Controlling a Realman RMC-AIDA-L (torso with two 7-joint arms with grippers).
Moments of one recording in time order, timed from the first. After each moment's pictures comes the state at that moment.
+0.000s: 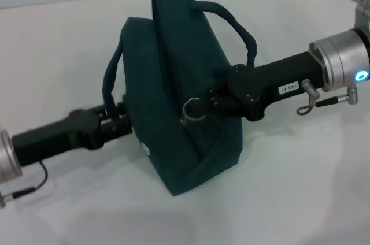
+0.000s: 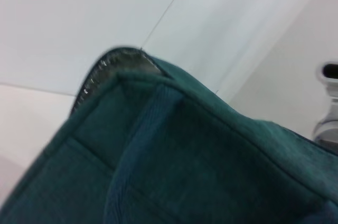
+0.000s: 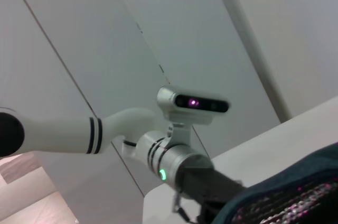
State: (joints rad) left arm -0.42 -2.08 0.97 0.54 1.65 1.55 -1.58; right arm 0.70 1.99 -1.00 -0.57 -1.76 -1.75 1.60
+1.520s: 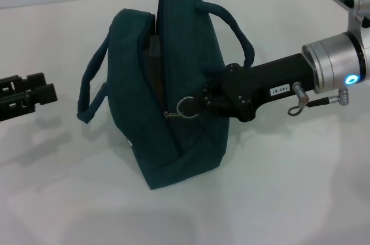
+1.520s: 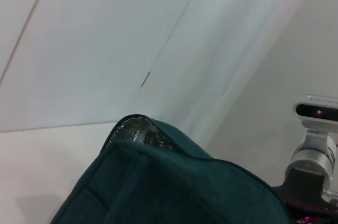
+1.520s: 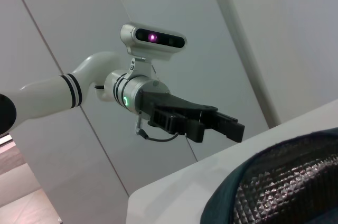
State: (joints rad) left arm -0.37 -1.98 0.74 0.94 1.77 1.82 -1.88; right arm 0.70 2.01 -1.00 -0.57 -1.76 -1.70 1.54
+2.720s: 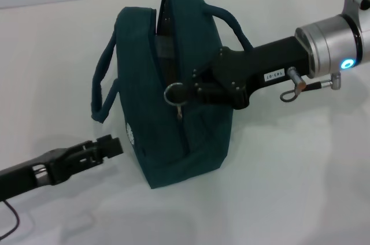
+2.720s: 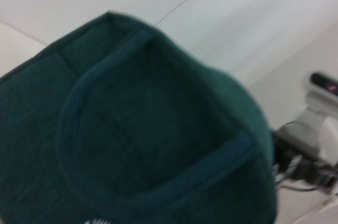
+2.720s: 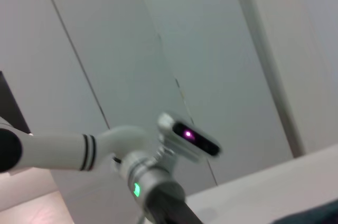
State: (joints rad) left arm -0.26 -2.10 0.92 0.72 1.70 1.74 -1.91; right arm 0.75 2.00 -0.99 -0.58 -1.72 -1.75 1.51
